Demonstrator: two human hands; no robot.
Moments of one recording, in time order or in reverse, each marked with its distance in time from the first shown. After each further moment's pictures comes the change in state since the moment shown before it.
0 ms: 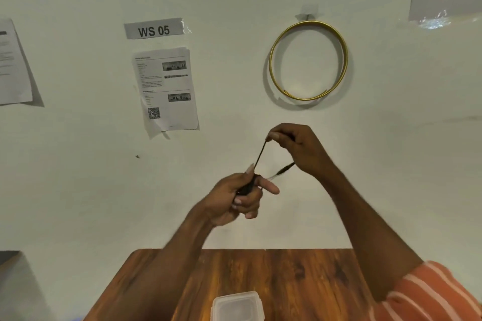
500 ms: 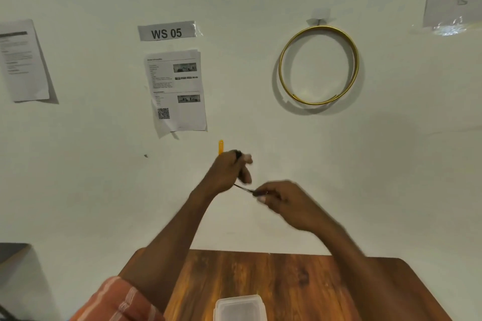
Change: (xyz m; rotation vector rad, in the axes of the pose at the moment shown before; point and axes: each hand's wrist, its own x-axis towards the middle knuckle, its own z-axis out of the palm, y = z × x) left_hand 0.028 0.015 -0.058 0.808 0.637 0.097; right_hand -0.066 0.007 0.050 -0.146 -0.315 0.170
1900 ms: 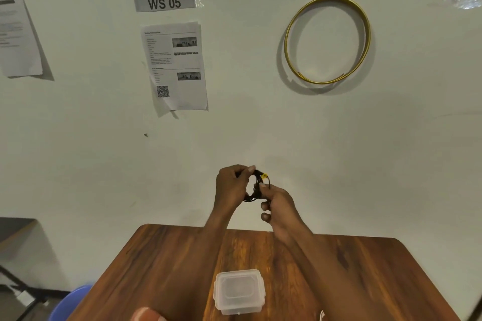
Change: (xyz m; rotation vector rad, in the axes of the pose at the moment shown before) left_hand -0.052 -0.042 0.058 -0.140 0.349 -0.200; right_hand -0.007 0.019 0.079 0.916 0.263 0.695
